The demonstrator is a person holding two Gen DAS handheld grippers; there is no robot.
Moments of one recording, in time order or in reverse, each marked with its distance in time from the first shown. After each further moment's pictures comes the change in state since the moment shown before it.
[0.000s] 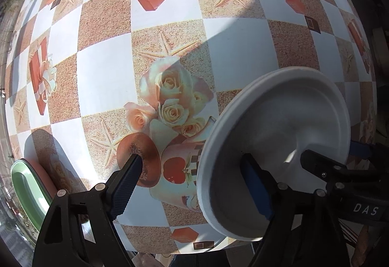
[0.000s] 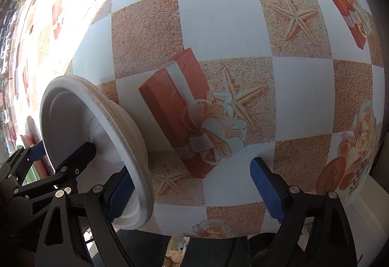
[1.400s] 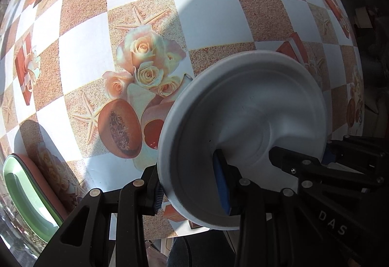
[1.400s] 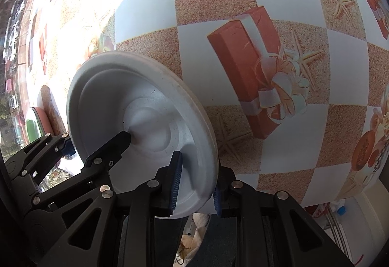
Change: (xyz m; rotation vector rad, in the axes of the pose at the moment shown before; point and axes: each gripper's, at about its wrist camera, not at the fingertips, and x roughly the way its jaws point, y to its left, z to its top) left arm 0.001 -0.008 -0.036 0.105 0.043 -0.051; right arm 0.018 0.052 -0.020 -0.051 0.091 0.054
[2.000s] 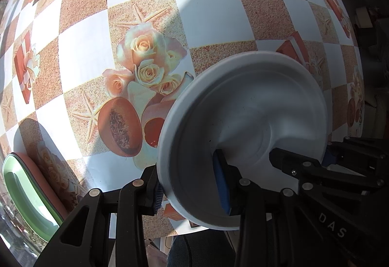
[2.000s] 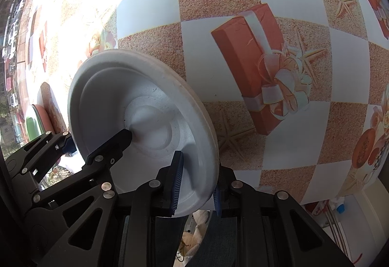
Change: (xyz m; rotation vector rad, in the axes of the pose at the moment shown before) left arm 0.000 0.003 0.000 -0.003 0.019 -0.008; right arm 0.002 0.005 -0.003 -0.003 0.026 -0.005
